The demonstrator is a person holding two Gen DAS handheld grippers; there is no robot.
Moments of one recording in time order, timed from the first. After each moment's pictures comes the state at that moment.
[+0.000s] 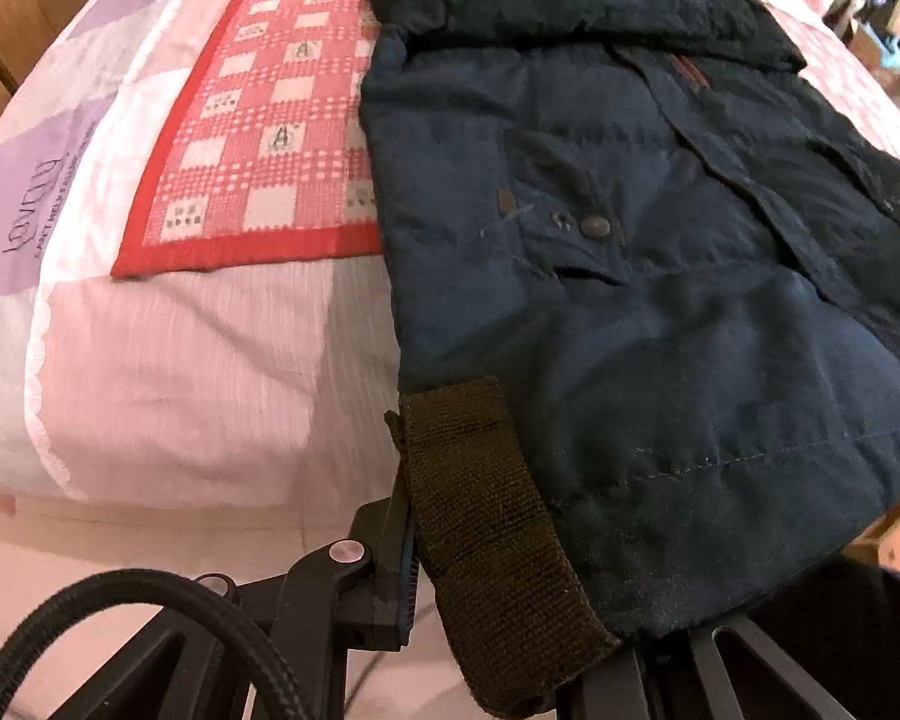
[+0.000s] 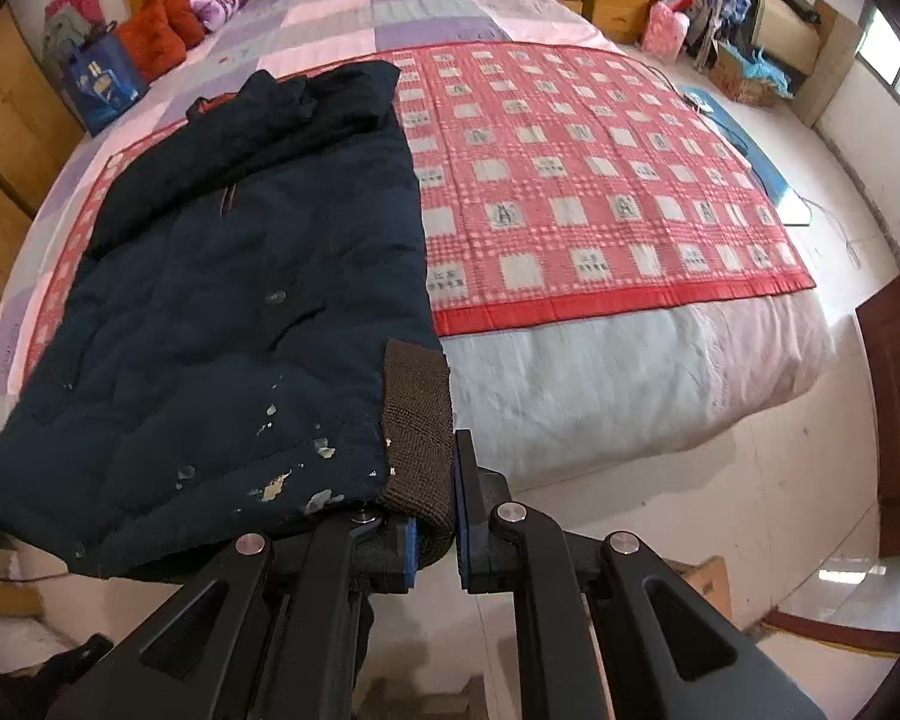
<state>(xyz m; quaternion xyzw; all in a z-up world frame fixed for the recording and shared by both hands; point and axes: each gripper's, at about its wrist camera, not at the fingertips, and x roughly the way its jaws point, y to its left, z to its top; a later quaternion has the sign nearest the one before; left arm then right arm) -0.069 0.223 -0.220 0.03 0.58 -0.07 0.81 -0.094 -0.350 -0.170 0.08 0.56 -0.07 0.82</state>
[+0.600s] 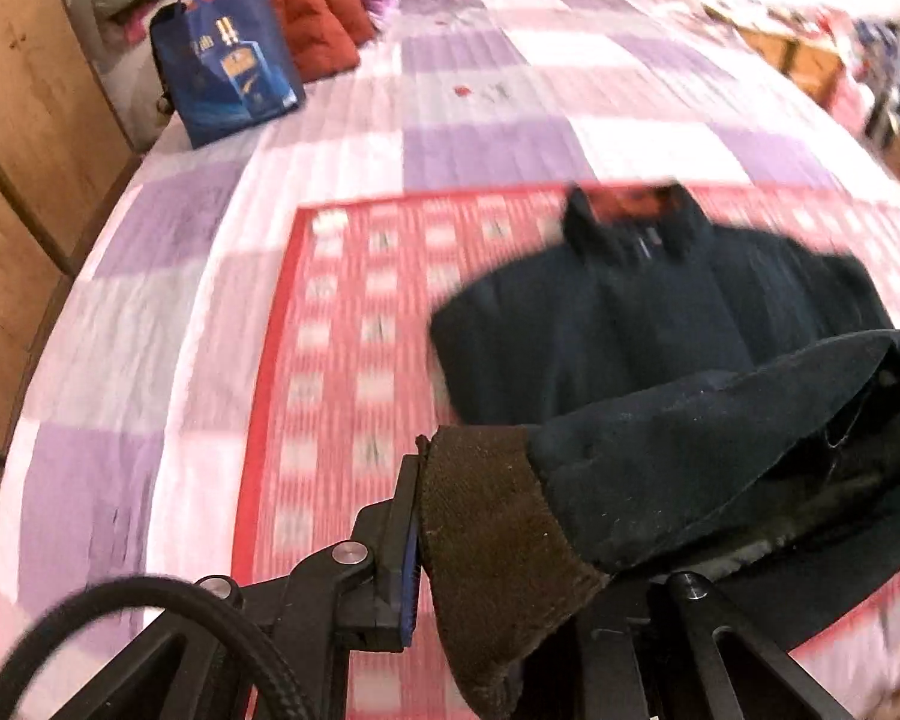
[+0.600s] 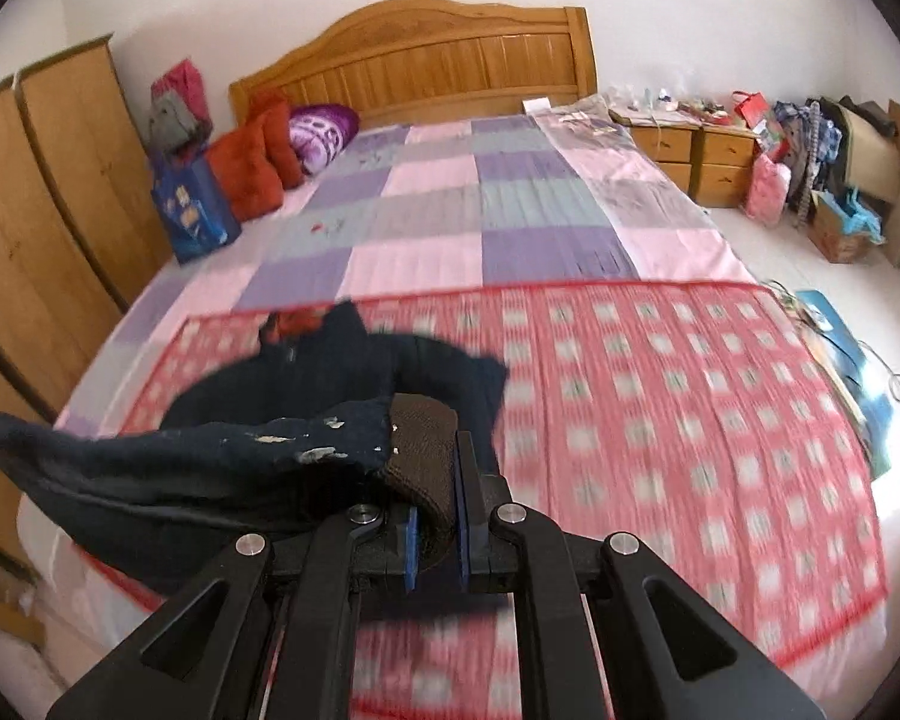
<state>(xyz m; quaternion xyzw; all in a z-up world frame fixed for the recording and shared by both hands) 0.245 0.216 -0.101 0.06 0.46 -0.03 0.88 0.208 -0.372 -0.077 0.08 0.39 0.06 0.92</state>
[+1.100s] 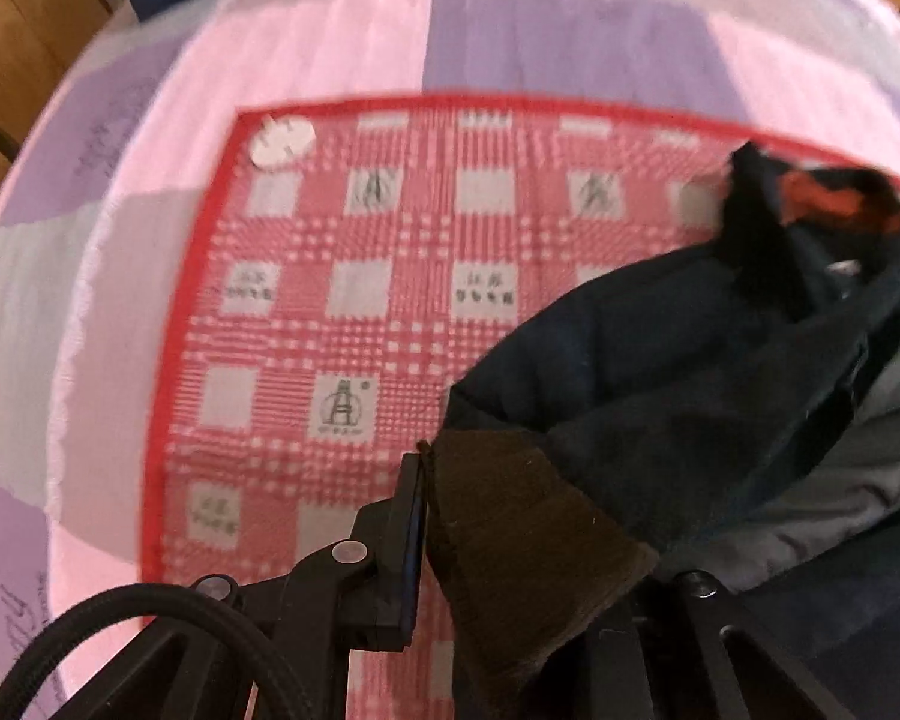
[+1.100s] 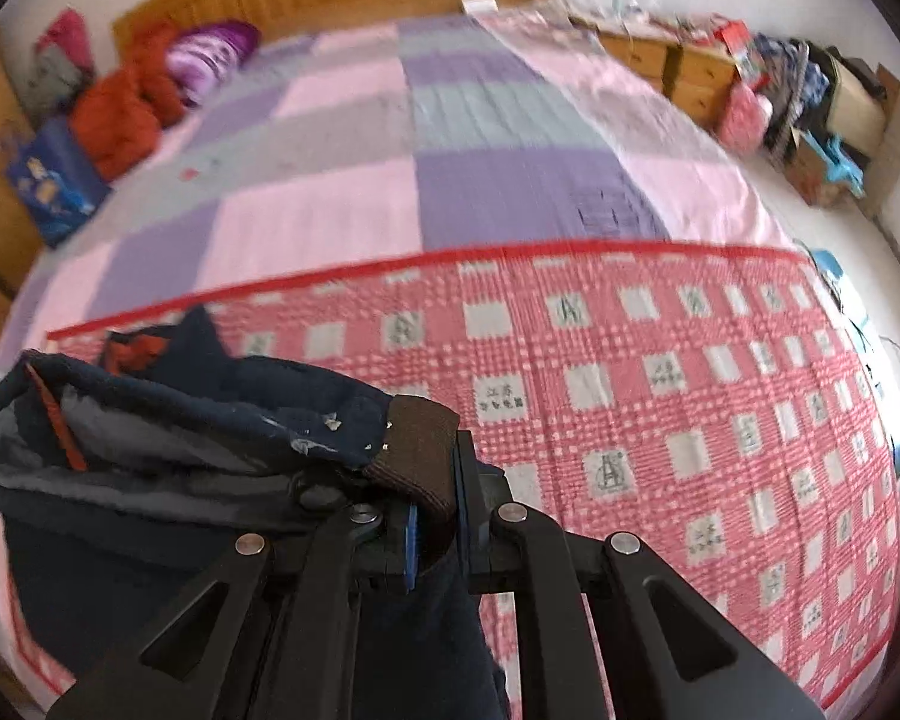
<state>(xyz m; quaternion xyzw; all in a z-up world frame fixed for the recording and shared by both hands) 0.489 0.210 -0.282 0.03 0.60 0.02 0.80 0.472 -0.358 -0.228 0.06 0.51 -0.04 0.86</state>
